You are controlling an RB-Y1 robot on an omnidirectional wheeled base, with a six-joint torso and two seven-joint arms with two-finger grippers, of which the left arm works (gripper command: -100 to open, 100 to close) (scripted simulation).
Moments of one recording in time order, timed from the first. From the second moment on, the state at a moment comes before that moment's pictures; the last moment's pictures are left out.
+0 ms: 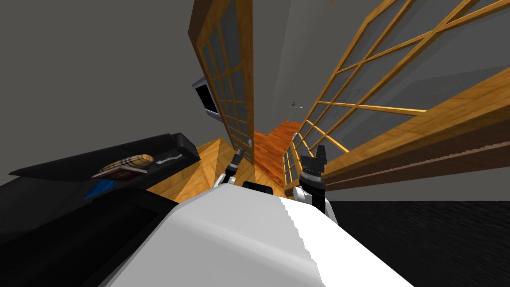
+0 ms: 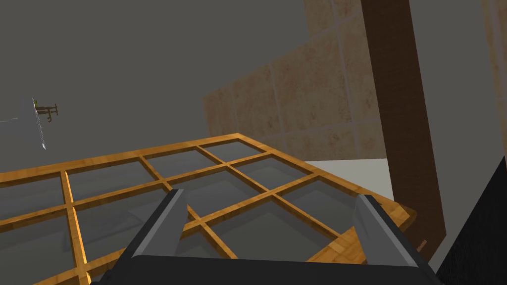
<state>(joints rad) 0.41 0.08 -0.06 -1.73 -0.30 -0.68 -0.49</state>
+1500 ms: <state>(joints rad) 0.36 0.07 -0.06 -1.37 -0.44 -0.79 -0.88</state>
